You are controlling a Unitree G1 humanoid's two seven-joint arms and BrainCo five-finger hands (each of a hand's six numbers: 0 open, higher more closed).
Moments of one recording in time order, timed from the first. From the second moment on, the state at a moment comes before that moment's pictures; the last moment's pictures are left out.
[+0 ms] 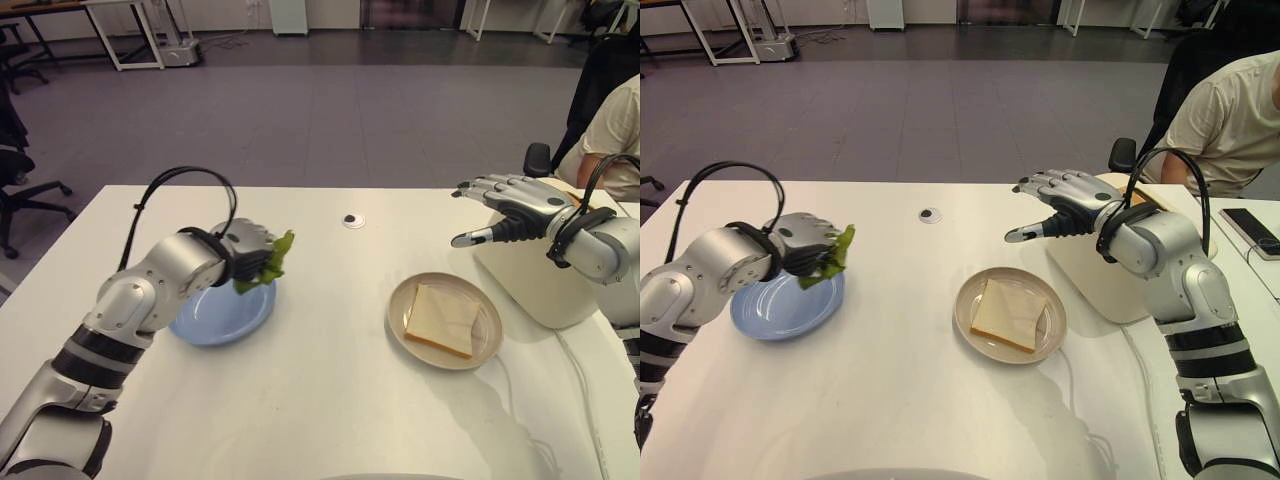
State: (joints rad) left arm -0.56 0.82 -0.37 -0.19 0.92 -0.22 -0.79; right arm -0.50 -0.86 0.13 -0.01 -0.65 -0.20 0.48
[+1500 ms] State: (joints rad) left arm -1.00 0.14 -0.71 0.39 0.98 -0.26 -0.54; right arm -0.52 -0.92 0.07 0.06 -0.69 -0.12 0.38
